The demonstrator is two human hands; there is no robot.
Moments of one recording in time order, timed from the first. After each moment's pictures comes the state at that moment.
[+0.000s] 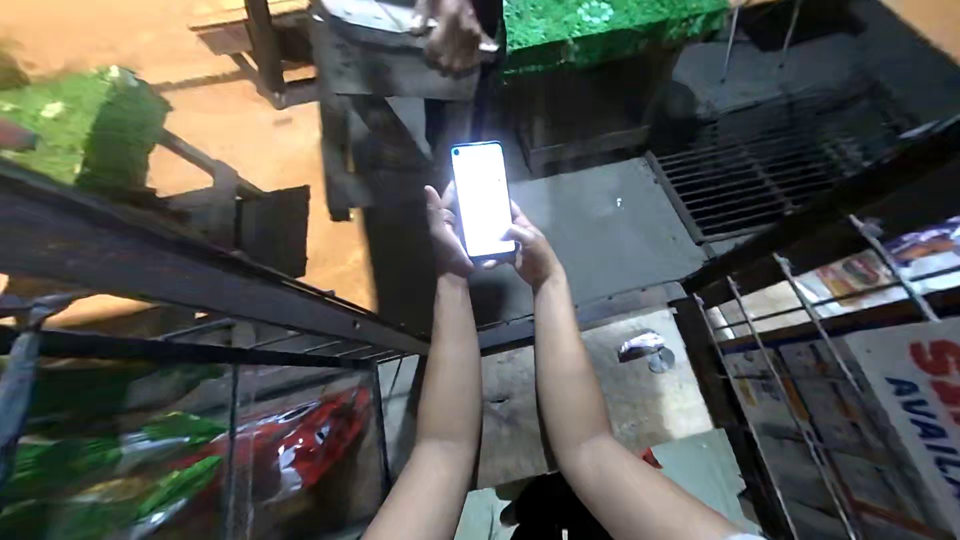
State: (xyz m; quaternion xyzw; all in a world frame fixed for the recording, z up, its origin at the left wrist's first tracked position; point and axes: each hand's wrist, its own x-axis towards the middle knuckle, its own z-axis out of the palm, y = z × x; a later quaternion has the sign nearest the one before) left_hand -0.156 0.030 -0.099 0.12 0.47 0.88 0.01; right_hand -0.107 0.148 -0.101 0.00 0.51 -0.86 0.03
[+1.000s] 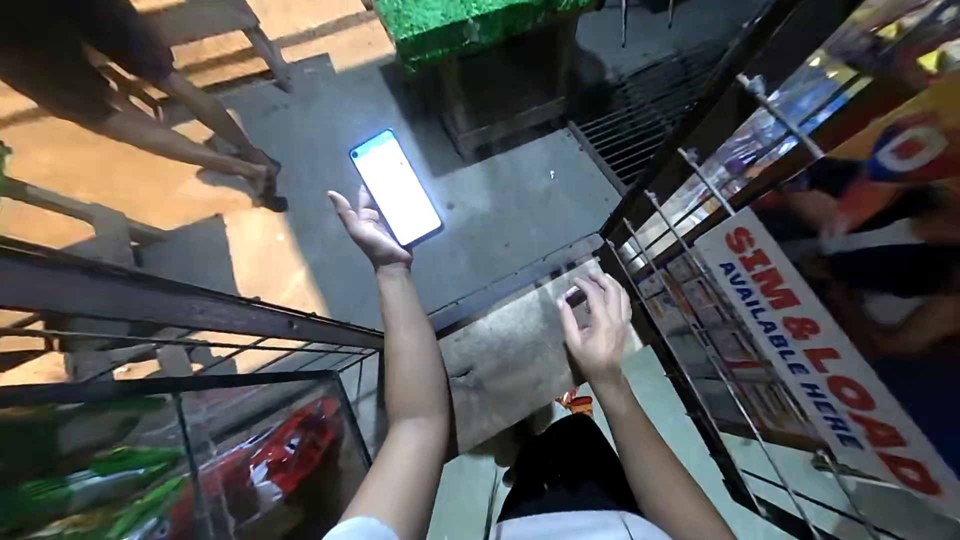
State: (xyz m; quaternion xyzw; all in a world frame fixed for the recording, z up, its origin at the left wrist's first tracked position) left_hand -0.156 0.029 -0.089 0.11 0.42 0.90 0.02; right_hand 0.139 0.197 -0.126 0.22 0.89 -0.24 -0.33
